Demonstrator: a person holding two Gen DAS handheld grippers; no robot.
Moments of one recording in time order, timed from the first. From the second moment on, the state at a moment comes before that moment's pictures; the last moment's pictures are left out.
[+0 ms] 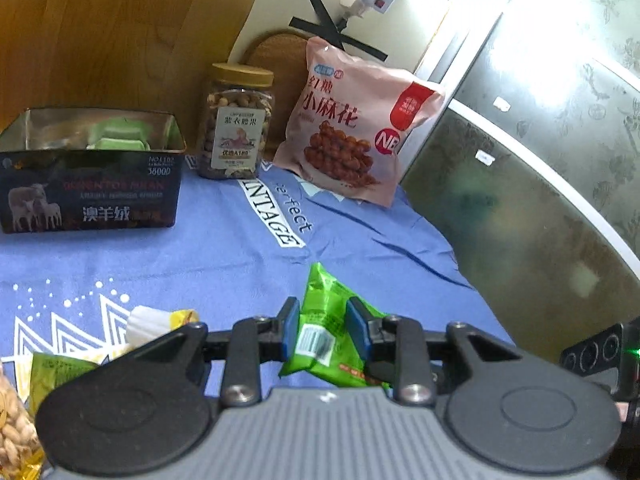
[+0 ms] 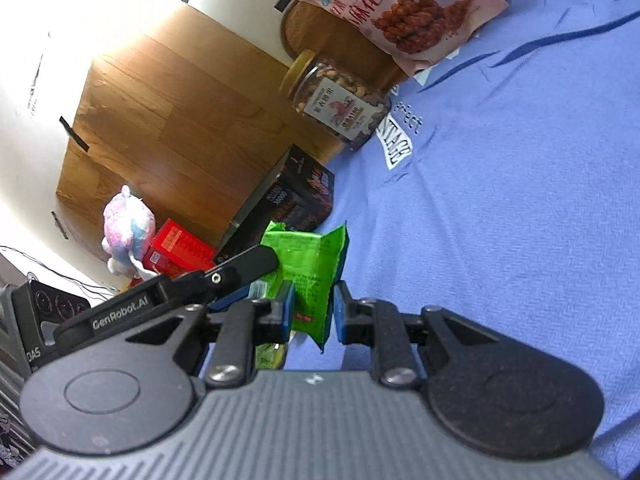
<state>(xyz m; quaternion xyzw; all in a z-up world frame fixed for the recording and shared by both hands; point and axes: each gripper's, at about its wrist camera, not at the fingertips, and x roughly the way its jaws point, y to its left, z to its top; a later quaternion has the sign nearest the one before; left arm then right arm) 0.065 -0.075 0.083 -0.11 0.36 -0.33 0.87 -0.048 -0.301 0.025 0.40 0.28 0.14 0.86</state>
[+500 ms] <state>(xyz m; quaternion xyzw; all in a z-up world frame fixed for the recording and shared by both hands) 0.060 -0.073 0.085 -0.11 0.36 -0.33 0.87 -0.054 -0.301 0.026 0.40 0.27 0.14 0.87</state>
